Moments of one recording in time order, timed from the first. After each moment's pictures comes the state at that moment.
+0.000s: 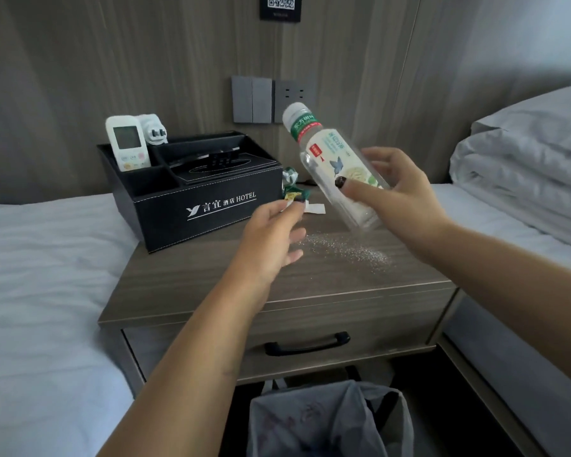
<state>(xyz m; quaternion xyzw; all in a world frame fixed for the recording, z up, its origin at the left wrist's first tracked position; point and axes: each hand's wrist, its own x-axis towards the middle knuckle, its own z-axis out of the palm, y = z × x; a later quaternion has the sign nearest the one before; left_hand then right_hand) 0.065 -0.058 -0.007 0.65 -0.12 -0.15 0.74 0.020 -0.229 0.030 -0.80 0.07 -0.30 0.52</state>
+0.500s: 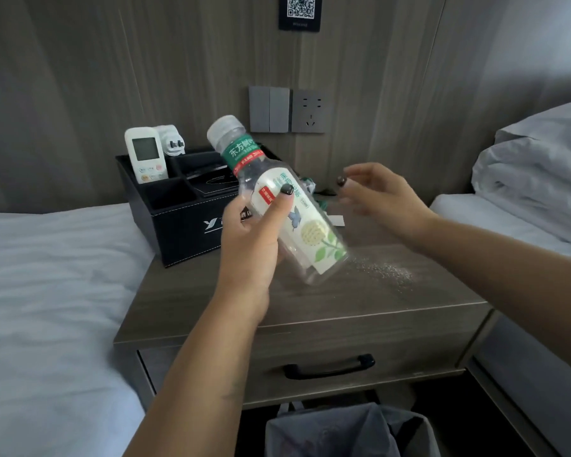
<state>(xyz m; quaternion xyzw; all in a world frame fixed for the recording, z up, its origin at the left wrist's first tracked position) 0.086 -0.038 -0.004 0.56 -0.08 -0.05 0.82 0.080 -0.236 0.024 -0.83 0.04 -0.21 0.51</state>
